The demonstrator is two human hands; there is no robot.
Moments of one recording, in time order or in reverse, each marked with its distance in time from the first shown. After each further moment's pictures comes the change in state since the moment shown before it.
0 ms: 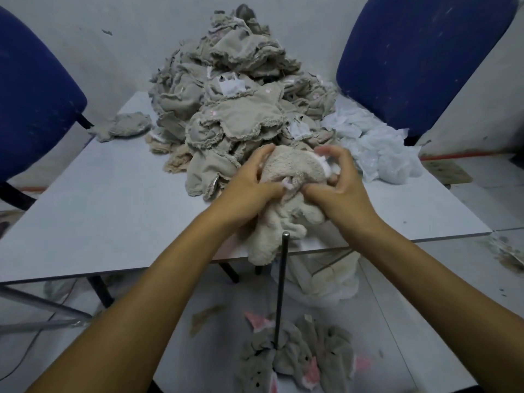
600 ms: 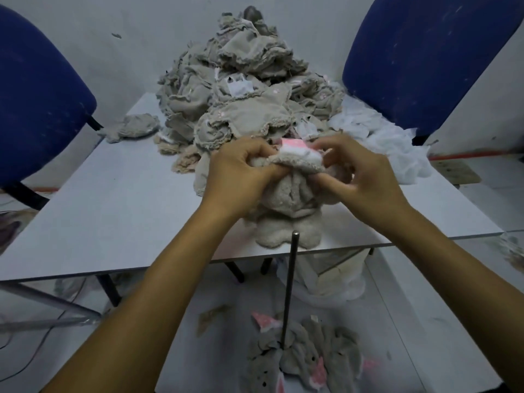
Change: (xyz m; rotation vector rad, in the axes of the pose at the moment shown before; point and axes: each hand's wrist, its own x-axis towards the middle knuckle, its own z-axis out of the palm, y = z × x) left_hand -0.018 0.027 -0.012 0.223 0.358 0.410; right_hand 0.007 -0.024 -0.021 -0.582 -0.072 -0.535
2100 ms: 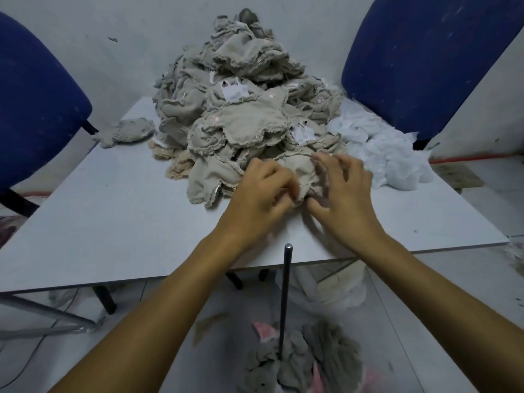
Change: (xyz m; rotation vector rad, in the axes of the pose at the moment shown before) left_hand -0.007 -0.024 0.027 0.442 -0.224 0.399; right_hand -0.014 0.029 0.037 -0.324 -0.089 0.405
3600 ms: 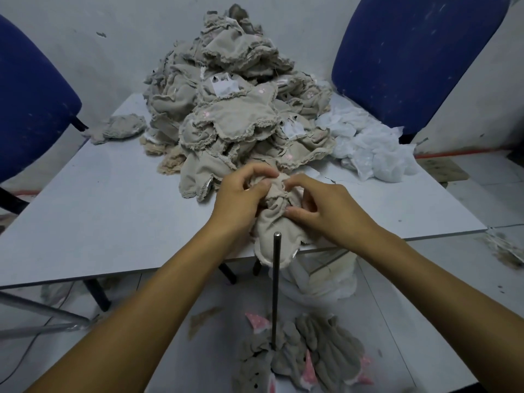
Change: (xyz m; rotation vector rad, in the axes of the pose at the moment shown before) left_hand -0.008 0.005 0.004 -0.793 0.046 -0.673; right_hand -0.009 0.000 -0.013 0.097 -0.240 -0.209
